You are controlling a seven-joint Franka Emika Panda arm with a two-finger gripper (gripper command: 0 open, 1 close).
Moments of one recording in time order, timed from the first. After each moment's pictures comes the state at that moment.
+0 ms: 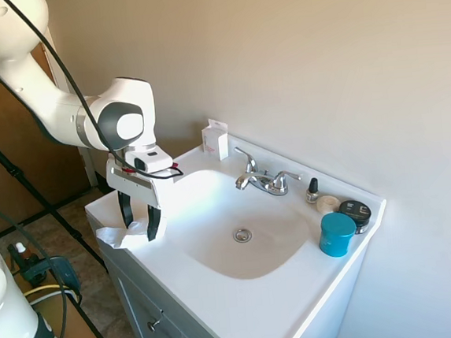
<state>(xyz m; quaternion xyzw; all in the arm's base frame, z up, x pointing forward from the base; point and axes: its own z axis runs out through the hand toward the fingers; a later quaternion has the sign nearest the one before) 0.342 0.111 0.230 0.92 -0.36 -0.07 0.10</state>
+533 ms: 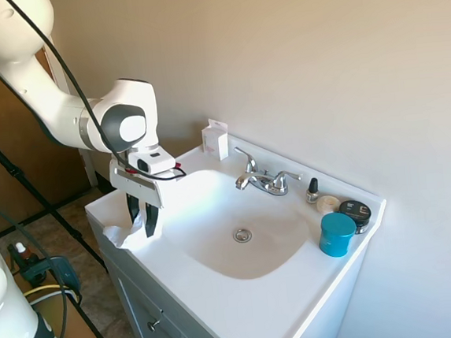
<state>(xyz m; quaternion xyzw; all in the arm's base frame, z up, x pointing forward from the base) 0.346 0.107 0.231 0.93 -0.36 -0.06 0.10</state>
